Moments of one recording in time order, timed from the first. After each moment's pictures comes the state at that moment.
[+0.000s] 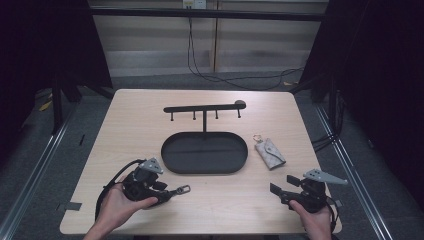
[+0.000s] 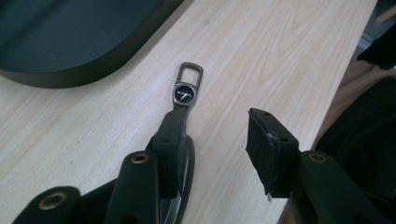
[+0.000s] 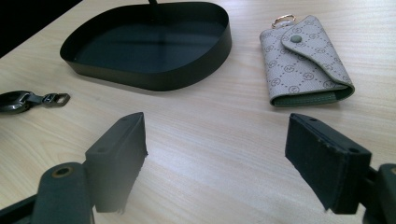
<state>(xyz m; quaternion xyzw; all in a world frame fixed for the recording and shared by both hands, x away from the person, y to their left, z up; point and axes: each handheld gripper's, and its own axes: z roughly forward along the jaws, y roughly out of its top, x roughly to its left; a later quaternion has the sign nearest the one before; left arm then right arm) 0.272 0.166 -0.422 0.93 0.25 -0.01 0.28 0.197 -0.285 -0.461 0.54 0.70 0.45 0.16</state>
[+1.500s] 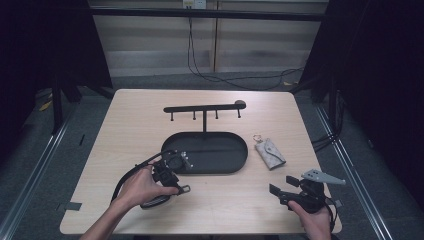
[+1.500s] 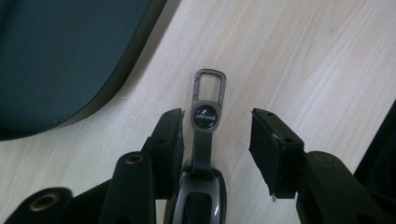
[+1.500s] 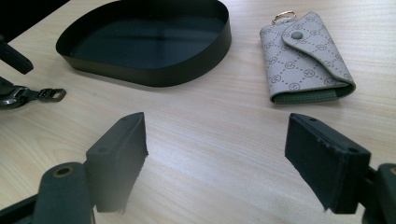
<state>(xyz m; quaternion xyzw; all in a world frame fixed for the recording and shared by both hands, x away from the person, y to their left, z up) 0.311 0.101 -0.435 0.97 0.20 -0.03 0.13 0.197 -0.284 -0.462 0.54 0.70 0.44 0.16</state>
